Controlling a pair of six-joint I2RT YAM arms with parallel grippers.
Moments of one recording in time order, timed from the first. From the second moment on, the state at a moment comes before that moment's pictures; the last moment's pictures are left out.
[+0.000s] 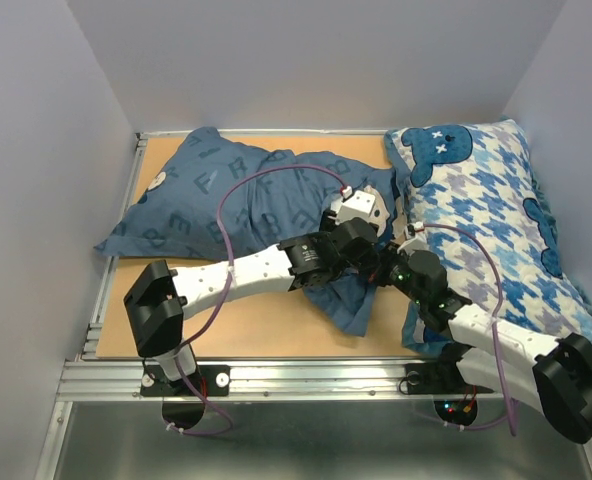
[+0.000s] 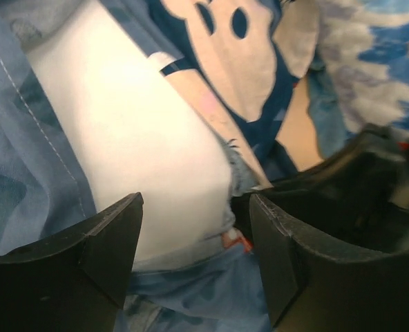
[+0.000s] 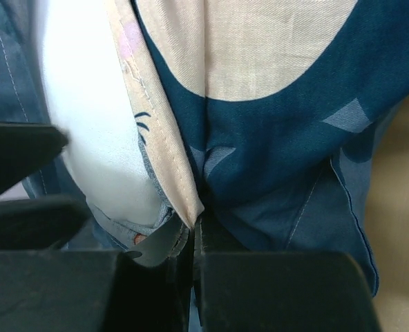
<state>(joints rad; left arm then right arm) -1.17 1.63 1.38 -0.40 -0.57 -0.49 0.58 0.99 0.26 0.47 -0.07 0.89</state>
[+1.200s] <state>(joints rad) -0.86 1.79 1.51 -0.36 -0.28 -0.50 0.58 0.97 0.45 0.12 0.05 0.84</state>
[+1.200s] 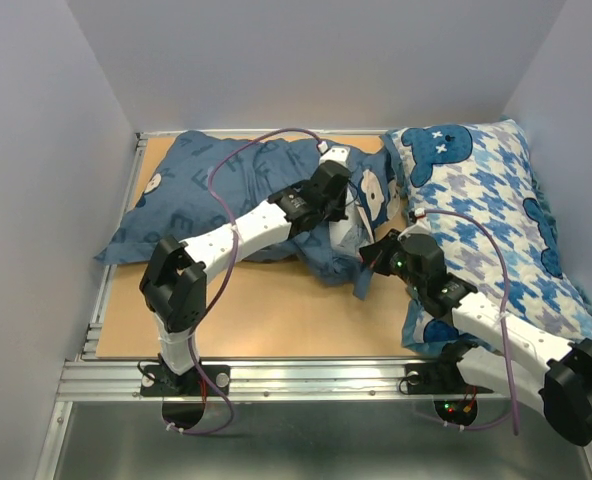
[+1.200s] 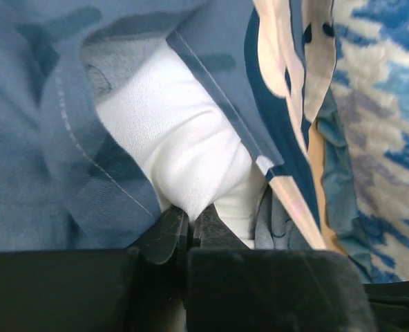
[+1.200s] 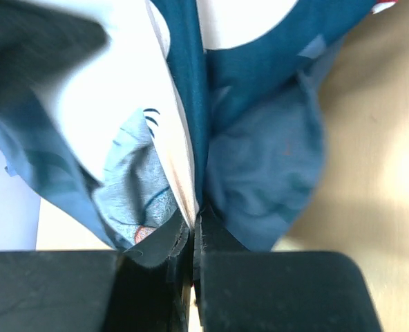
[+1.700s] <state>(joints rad) -0.67 1.90 1.87 -0.61 -0.06 -0.51 0.57 1.10 0.46 0.19 0.07 0.85</state>
